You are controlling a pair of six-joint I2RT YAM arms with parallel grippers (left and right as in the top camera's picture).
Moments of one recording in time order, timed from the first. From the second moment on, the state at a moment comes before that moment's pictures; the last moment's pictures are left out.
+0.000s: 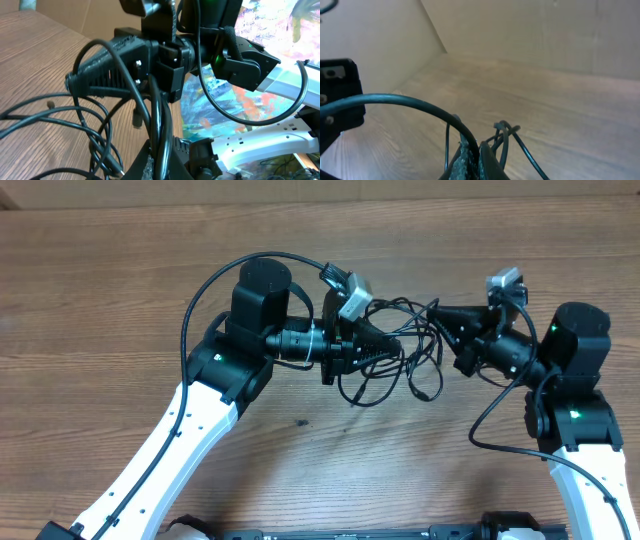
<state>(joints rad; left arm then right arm) -0.49 1.39 1.19 -0.16 1.10 -0.20 -0.01 1.04 0.87 -0.17 -0.83 0.09</state>
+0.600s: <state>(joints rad) -0.49 1.39 1.19 -0.26 1.03 -0.20 -0.02 1.04 0.87 0.08 -0.91 0.09</state>
